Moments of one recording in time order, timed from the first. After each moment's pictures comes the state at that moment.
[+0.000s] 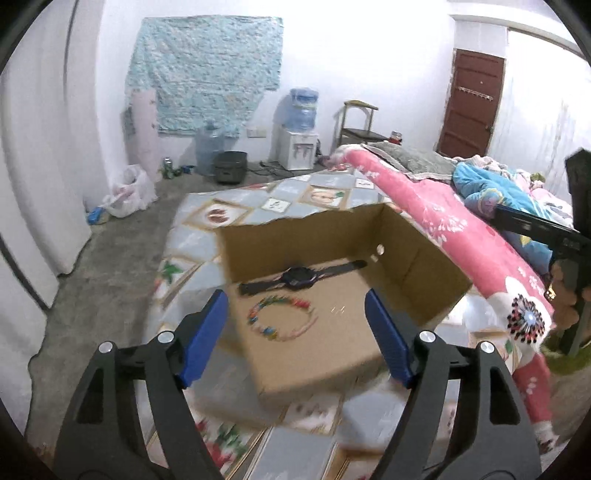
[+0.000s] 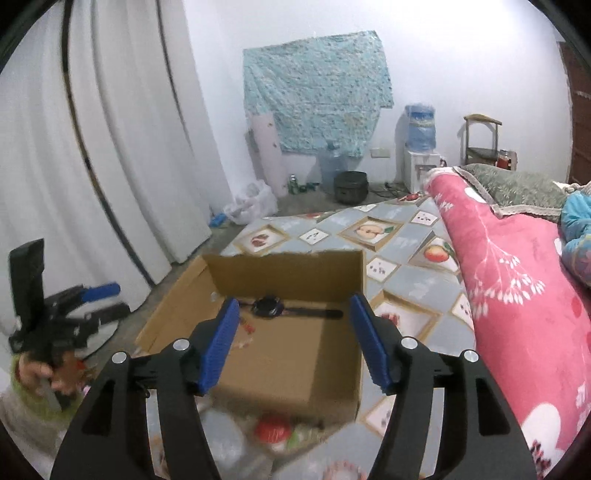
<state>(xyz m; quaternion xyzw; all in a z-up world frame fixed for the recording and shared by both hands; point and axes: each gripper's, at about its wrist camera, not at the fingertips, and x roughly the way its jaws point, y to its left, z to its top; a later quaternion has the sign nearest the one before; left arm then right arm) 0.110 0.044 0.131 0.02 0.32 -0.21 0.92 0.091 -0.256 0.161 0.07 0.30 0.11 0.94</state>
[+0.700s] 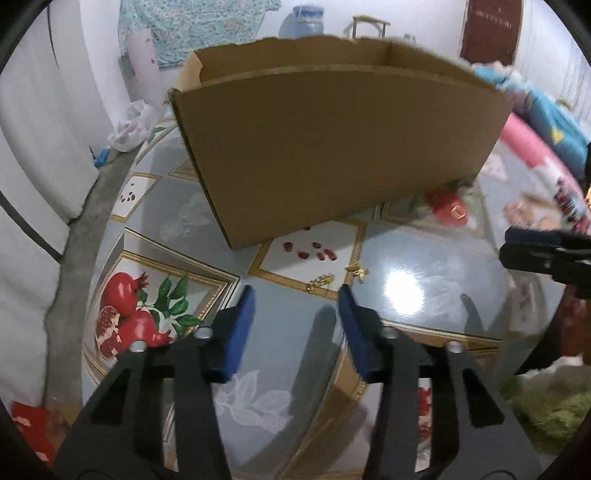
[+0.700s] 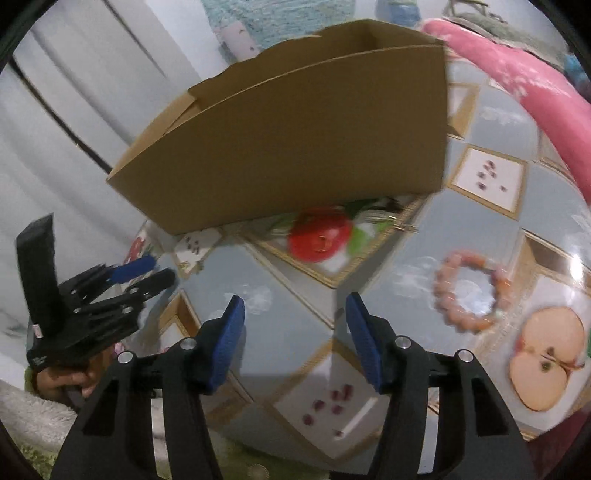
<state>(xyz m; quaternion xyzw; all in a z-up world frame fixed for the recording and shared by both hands) 0.068 0.013 -0.027 0.11 0.46 -0.17 0.87 0.040 -0.199 -0.013 0.16 0.48 0.11 0.86</state>
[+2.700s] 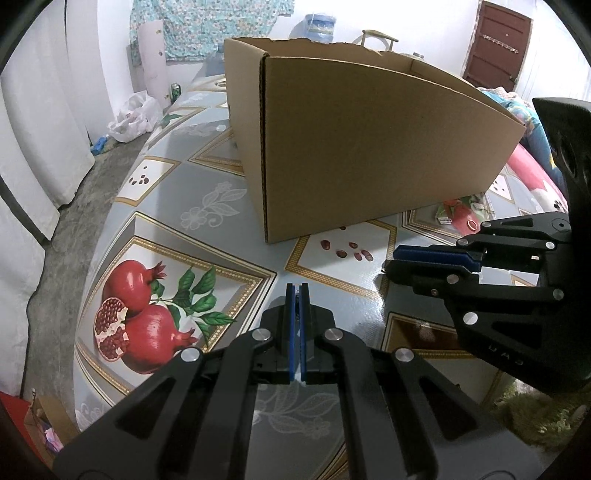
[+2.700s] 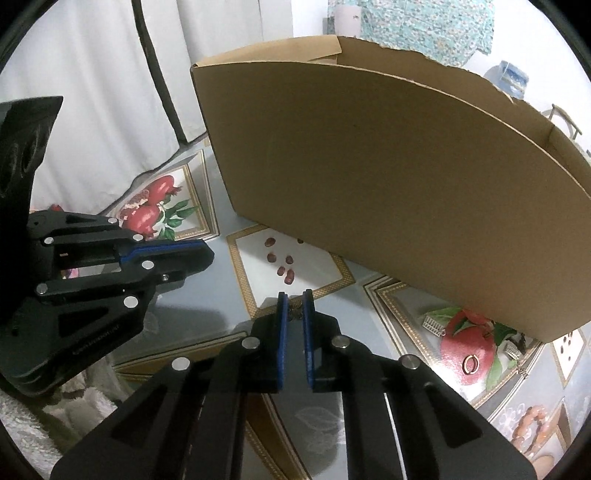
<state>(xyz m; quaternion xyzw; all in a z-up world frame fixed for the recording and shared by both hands) 0.076 0.053 -0.031 0.05 0.45 -0.18 0.88 0.089 -0.064 -0.020 -0.07 0.47 0.20 0.86</state>
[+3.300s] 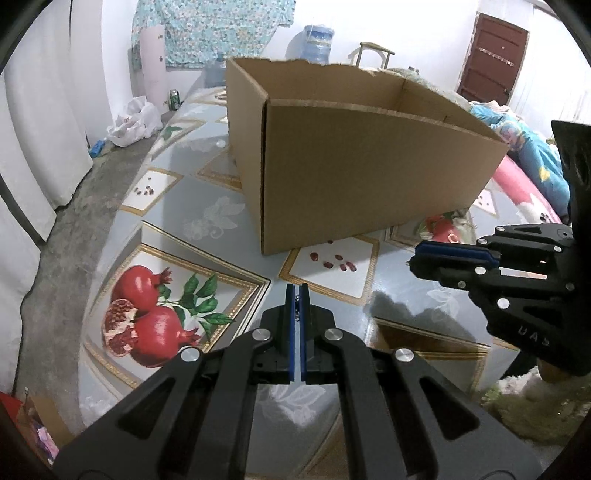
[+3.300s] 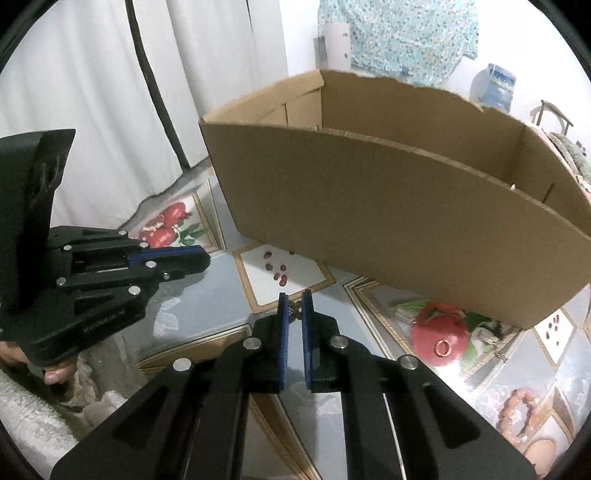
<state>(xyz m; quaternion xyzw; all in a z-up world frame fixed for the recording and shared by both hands) 0.066 0.055 -0.010 0.03 0.43 -0.19 0.88 0.062 -0.098 0.014 -0.04 0.43 0.20 0.88</state>
